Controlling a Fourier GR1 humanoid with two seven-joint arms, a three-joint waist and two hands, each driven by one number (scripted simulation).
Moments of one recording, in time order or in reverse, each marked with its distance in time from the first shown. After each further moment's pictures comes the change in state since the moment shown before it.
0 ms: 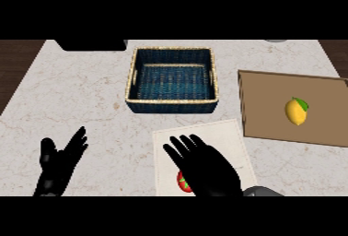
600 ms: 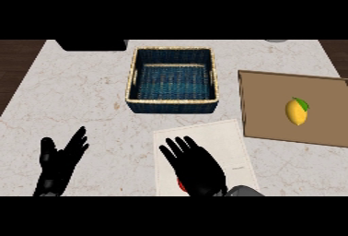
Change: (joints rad) left arm 0.002 -0.028 0.034 -0.005 -0.030 -0.031 0.016; right arm 0.079 0.105 -0.001 0.165 0.184 -0.026 -0.141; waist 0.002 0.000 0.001
